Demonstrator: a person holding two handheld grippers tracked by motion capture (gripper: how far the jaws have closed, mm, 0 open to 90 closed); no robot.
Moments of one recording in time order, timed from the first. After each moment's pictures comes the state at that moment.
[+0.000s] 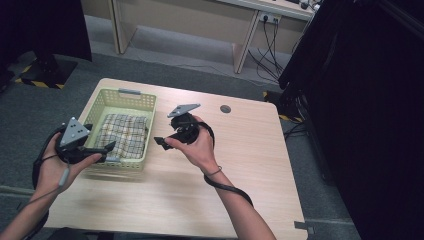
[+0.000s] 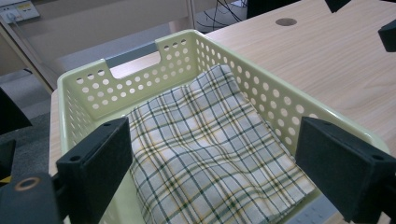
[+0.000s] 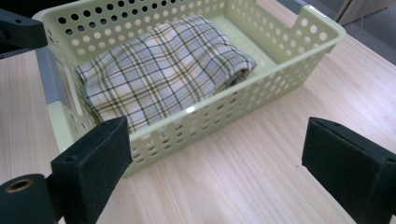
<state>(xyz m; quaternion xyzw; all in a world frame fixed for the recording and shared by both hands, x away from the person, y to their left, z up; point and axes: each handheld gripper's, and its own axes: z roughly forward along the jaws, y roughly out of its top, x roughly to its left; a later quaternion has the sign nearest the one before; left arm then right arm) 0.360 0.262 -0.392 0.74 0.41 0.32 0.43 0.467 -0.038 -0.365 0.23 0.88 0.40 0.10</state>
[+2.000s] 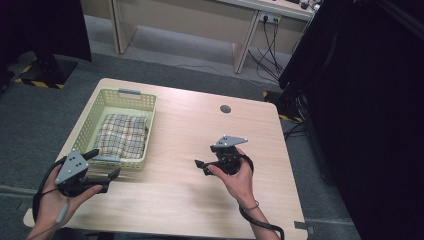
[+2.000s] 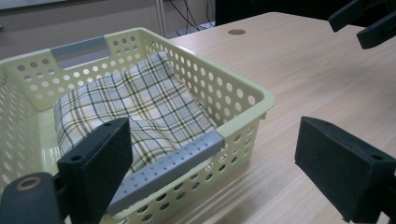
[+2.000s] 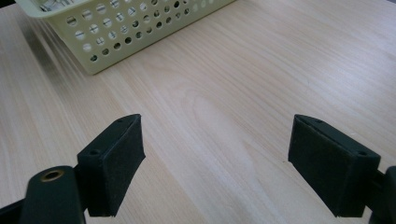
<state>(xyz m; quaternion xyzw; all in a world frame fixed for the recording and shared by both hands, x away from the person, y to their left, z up) 0.301 0.245 -0.429 0.73 0.38 0.29 0.49 0.413 -0.163 -0.411 0.31 0.85 0.41 0.12</state>
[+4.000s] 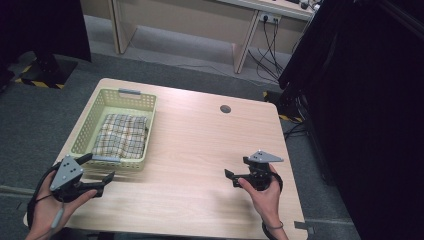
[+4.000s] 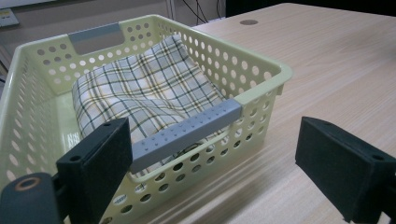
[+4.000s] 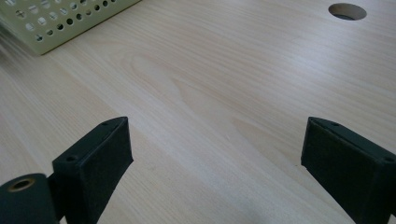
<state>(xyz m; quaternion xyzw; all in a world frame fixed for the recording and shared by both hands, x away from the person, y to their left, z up) 0.293 0.258 -0.444 0.73 0.39 0.31 0.48 0.381 -0.253 -0.423 0.39 0.81 0.41 0.16</state>
